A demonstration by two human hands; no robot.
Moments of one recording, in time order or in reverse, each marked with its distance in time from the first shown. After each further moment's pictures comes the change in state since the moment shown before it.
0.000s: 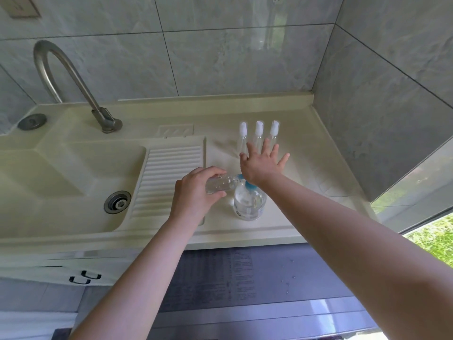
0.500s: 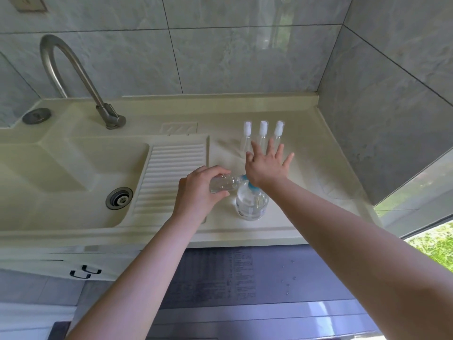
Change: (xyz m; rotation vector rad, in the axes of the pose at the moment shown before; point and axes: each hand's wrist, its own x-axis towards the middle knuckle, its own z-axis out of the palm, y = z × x) left_hand 0.000 0.001 0.000 0.025 -0.022 -0.007; right_hand -0.001 0.005 0.006 -0.025 0.063 -0.028
